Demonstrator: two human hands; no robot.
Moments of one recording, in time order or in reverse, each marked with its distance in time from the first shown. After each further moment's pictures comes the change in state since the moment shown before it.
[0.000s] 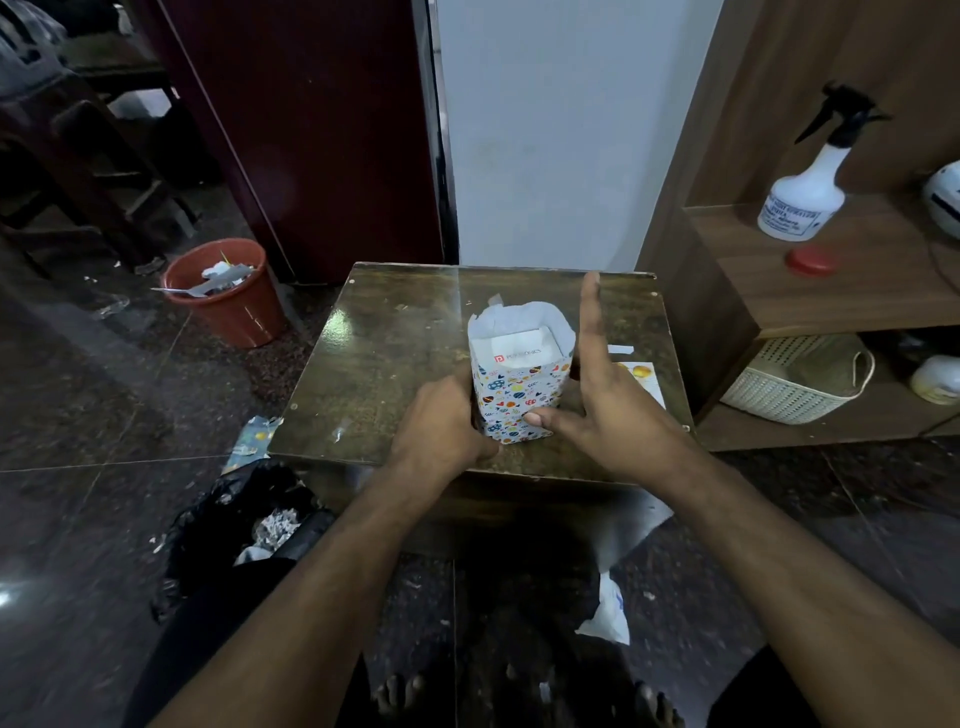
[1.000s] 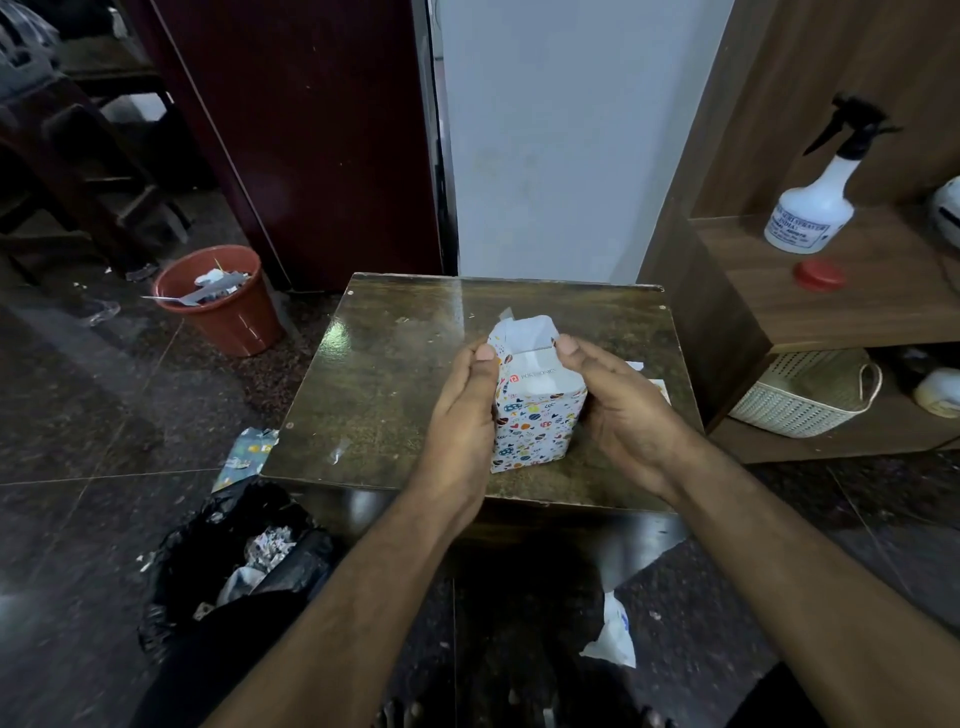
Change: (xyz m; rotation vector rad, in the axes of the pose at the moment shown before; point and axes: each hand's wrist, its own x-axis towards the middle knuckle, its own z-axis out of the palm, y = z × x) left_hand -0.014 0.047 0.001 -1.206 0.091 -0.103; right_hand 0.025 0.005 0.009 0.951 -0.025 0.332
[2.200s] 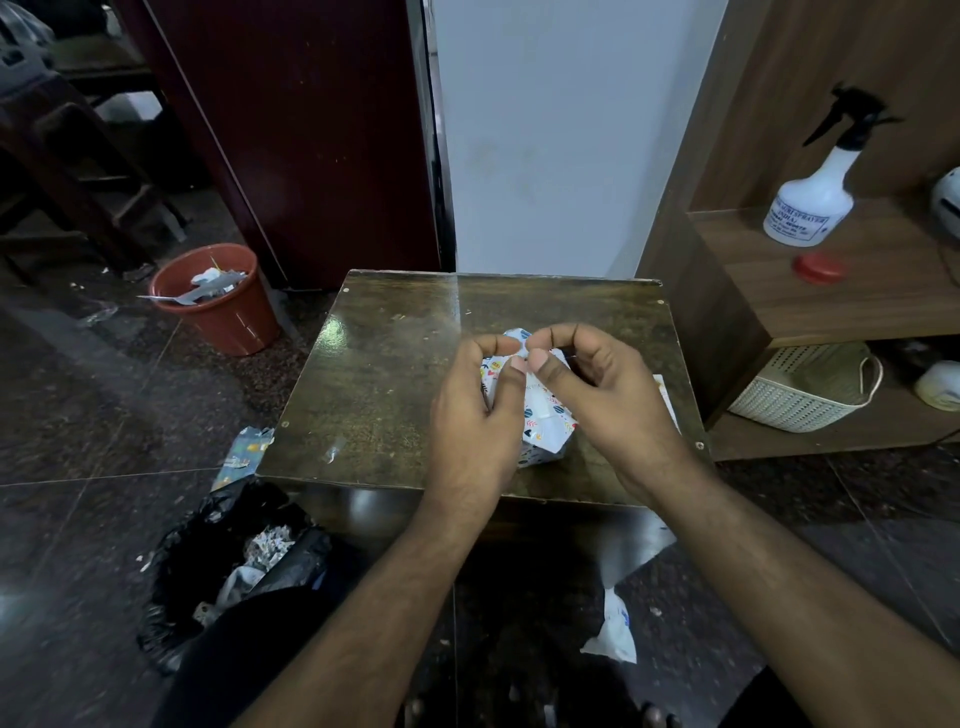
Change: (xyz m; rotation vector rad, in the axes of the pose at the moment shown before) left_hand -0.002 -0.009 0.004 0.514 0.164 0.354; right_hand -0.008 -0.003 0.018 -0.226 0.171 -0.345
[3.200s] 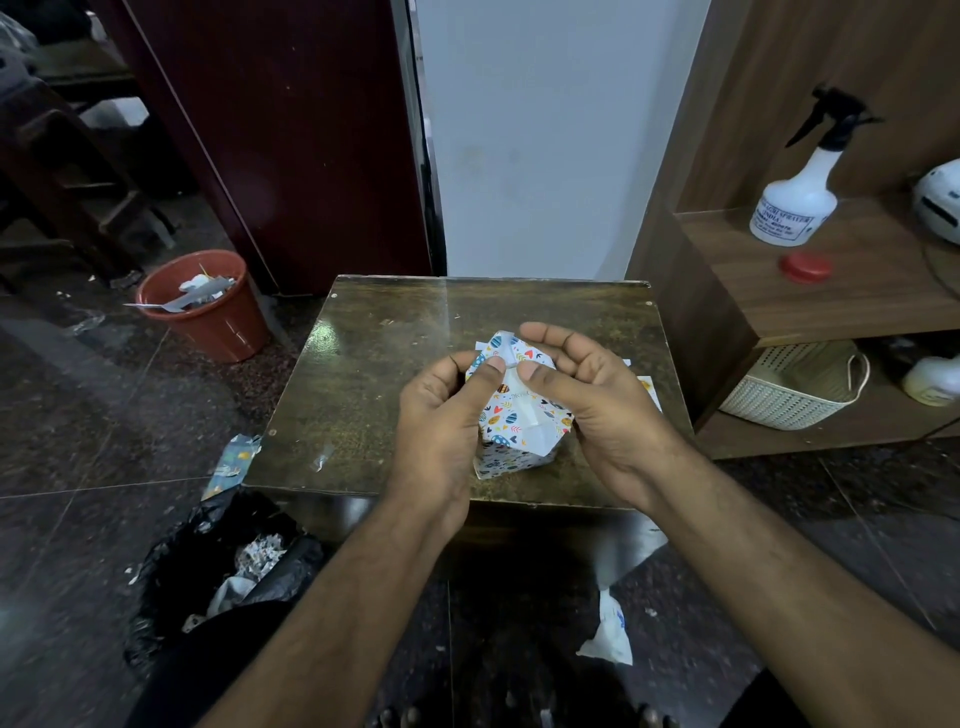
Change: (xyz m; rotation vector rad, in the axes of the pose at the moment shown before) left_hand 0.006 0.006 -0.007 -0.536 -0.079 -0.334; right_hand 0.003 0.003 -0.004 0.368 -0.065 0.236
